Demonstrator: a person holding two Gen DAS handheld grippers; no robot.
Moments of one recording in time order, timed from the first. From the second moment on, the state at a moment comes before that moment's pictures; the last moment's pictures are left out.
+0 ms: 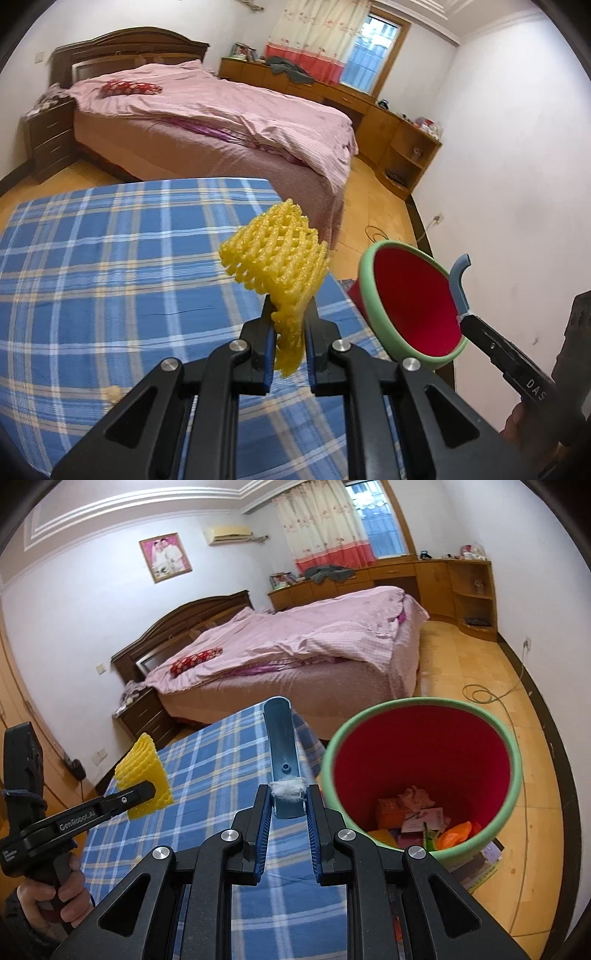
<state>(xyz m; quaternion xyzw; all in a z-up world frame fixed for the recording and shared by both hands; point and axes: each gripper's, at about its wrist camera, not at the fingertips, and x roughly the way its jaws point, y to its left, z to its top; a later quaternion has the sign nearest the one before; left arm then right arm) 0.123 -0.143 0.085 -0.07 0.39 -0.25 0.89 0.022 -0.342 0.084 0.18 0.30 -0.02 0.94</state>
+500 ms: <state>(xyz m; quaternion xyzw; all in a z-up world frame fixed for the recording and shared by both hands) 0.123 -0.239 0.076 -0.01 0.39 -0.31 0.86 0.005 -0.404 0.064 0.23 0.29 -0.08 0.93</state>
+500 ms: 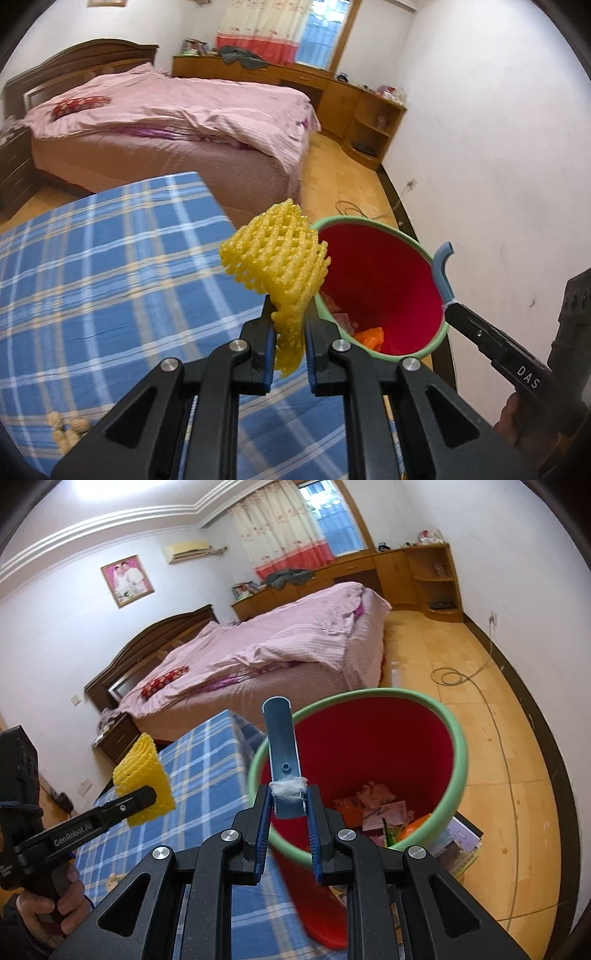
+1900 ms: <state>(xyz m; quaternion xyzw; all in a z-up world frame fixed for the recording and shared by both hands) 0.122 -0.301 0.045 0.02 0.43 -0.33 0.84 0.008 -0.436 0.042 0.25 0.31 -0.10 0.91</state>
